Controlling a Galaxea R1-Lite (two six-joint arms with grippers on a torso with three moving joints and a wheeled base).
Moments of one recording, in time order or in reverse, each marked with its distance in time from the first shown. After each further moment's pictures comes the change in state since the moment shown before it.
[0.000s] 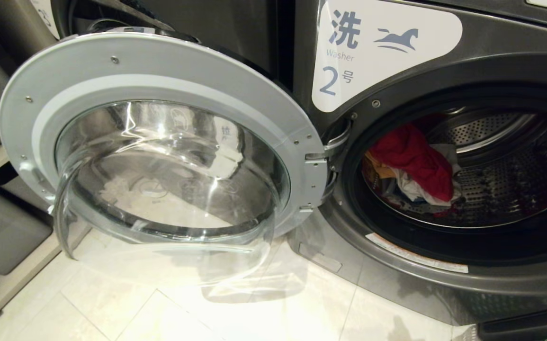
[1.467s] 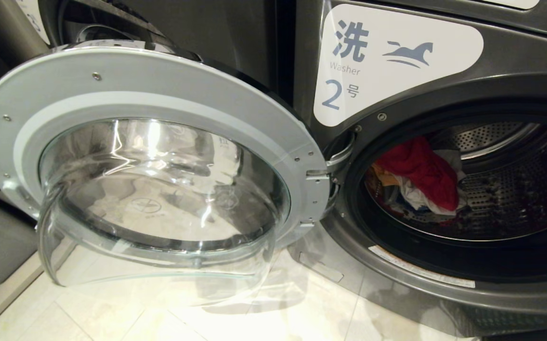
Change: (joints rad) left arm 0.000 0.000 0.000 0.001 -0.001 0.019; right arm -0.001 0.529 -0.253 0.063 0.206 -0.362
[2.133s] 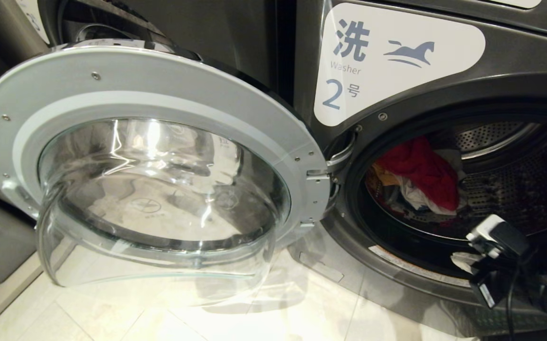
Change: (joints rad) left arm 0.000 0.000 0.000 -0.002 0.001 -0.016; right arm 0.009 1.050 -0.080 -0.739 -0.073 -0.068
